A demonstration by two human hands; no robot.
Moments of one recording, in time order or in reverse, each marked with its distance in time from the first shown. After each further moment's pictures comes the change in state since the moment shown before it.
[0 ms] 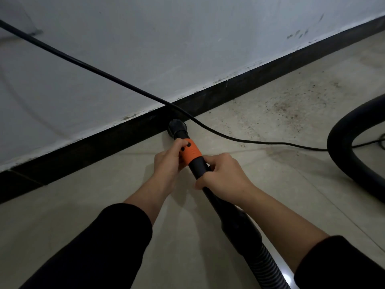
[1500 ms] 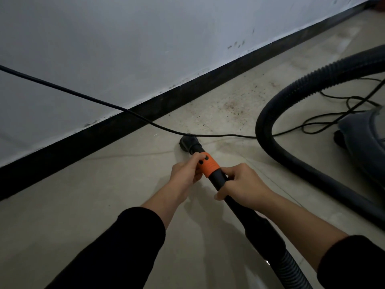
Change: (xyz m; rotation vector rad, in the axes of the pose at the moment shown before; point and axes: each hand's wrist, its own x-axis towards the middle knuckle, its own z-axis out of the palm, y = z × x) left_hand -0.089 -0.055 0.083 0.178 -0.270 -0.157; right_hand -0.100 0.064 -0.086 -0.051 0.047 0.219
